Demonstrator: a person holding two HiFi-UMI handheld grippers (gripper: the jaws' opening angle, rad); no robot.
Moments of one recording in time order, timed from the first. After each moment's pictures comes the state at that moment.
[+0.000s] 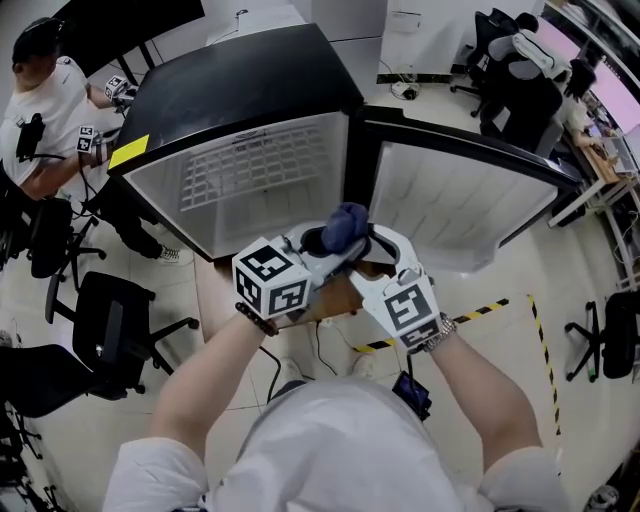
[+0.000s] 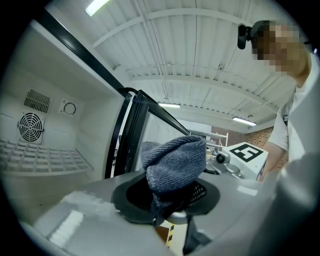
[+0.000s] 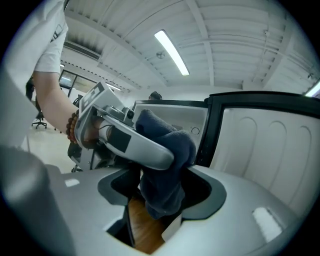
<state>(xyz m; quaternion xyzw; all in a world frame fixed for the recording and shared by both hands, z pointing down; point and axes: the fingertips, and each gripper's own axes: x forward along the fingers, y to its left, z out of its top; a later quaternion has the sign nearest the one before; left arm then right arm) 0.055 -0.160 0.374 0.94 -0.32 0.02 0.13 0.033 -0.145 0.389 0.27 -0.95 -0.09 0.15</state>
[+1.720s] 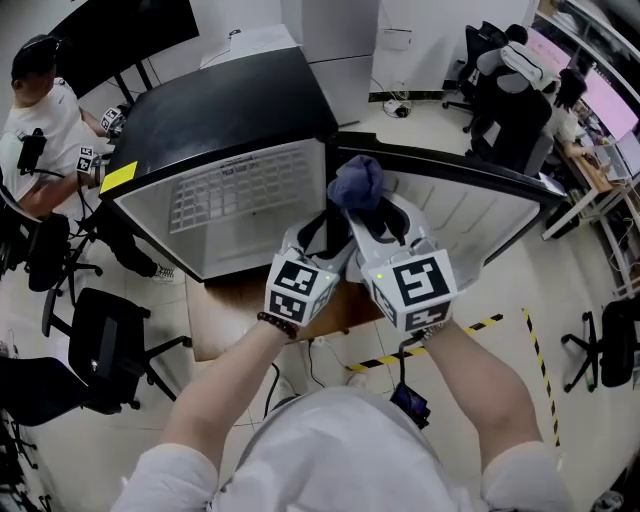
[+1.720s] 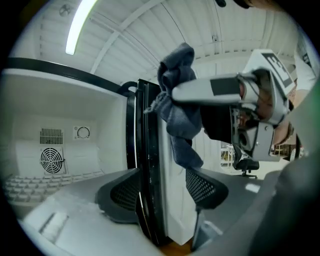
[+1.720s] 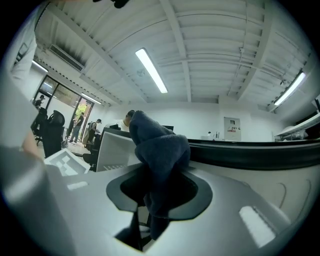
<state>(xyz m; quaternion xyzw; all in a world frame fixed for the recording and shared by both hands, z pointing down) 0.058 -0.231 0.388 0.87 -0.49 0.08 0.02 0.067 -0.209 0.270 0.36 -0.93 -0.09 0.04</state>
